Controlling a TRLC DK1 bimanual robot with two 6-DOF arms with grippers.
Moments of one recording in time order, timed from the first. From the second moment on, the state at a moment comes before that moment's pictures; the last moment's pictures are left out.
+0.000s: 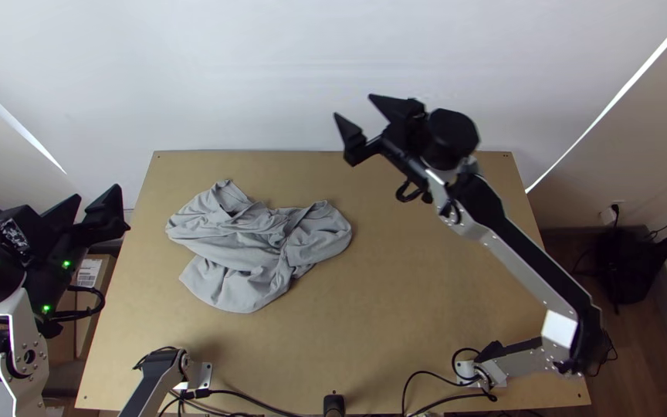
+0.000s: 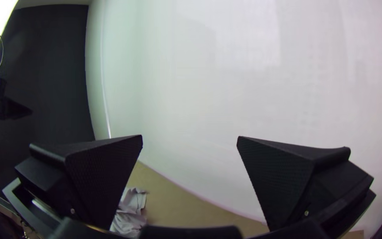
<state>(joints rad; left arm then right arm) 0.15 0.77 1.44 -0.84 0.02 -0.20 0.69 1.58 1.67 -0.04 -0.02 0.04</state>
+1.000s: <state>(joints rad) 0.17 0.77 1.45 -1.00 0.02 -0.21 0.84 2.34 2.26 -0.75 -0.15 0.37</state>
